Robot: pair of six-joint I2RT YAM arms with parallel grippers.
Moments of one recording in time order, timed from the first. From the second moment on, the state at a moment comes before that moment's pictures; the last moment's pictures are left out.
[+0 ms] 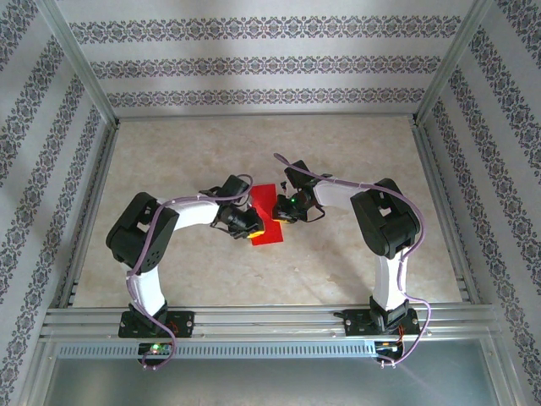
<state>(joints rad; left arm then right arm) -0.52 1.84 0.98 -0.29 0.51 -0.87 0.51 1.98 1.18 -0.43 -0.46 0.63</state>
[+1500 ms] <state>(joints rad) -0.46 1.87 1.07 -0.23 0.45 -0.71 0.51 1.99 1.18 -0.43 -0.46 0.63</state>
